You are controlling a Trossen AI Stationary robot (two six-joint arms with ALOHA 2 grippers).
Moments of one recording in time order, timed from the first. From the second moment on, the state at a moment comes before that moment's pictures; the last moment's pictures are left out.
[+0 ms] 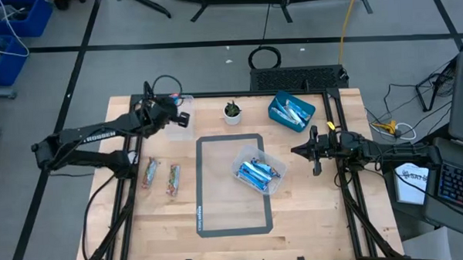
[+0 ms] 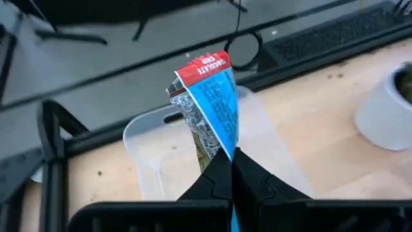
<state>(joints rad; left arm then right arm) 0.49 1.09 0.70 -0.38 -0.57 -0.44 -0.09 0.16 0.02 0.08 -0.03 0.09</state>
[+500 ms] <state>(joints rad) 0.69 1.09 0.55 -0.34 -0.32 -0.47 -0.09 0.16 0.01 0.08 -0.03 0.09</state>
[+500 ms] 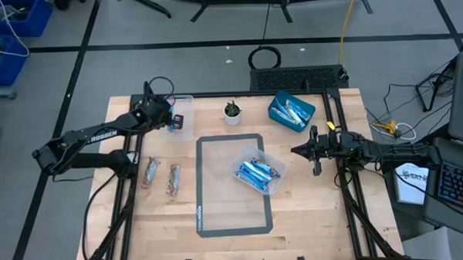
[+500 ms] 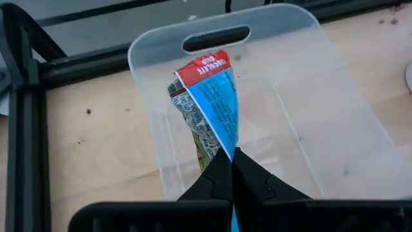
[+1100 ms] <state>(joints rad) 0.70 1.09 0.54 -0.35 -0.21 -0.50 -0.09 0.16 0.01 0.08 -0.03 0.09</state>
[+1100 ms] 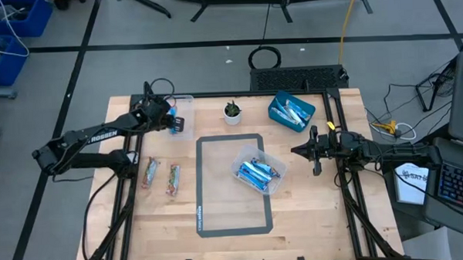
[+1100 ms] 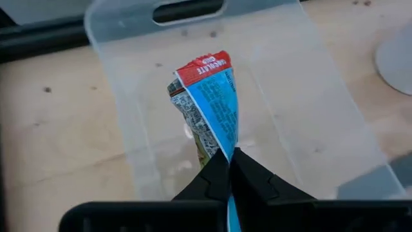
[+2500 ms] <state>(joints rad) 0.25 0.82 0.58 -0.90 -0.17 -0.98 -0.09 0.16 0.02 0.08 -0.03 0.09</state>
